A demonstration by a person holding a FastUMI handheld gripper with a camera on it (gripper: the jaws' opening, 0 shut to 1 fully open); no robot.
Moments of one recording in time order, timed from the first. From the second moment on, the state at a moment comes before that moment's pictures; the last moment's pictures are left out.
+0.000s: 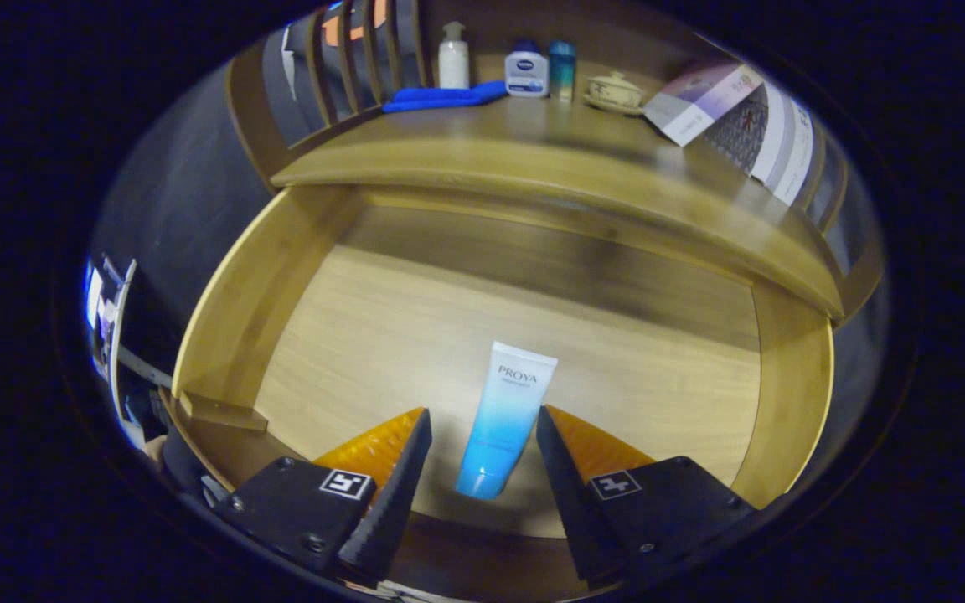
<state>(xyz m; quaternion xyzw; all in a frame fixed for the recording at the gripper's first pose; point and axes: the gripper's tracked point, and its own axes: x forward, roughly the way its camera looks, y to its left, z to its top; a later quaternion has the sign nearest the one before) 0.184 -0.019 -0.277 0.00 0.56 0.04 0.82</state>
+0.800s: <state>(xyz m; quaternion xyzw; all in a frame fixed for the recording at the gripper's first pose) 0.179 -0.028 -0.306 -0.01 0.62 0.03 0.78</state>
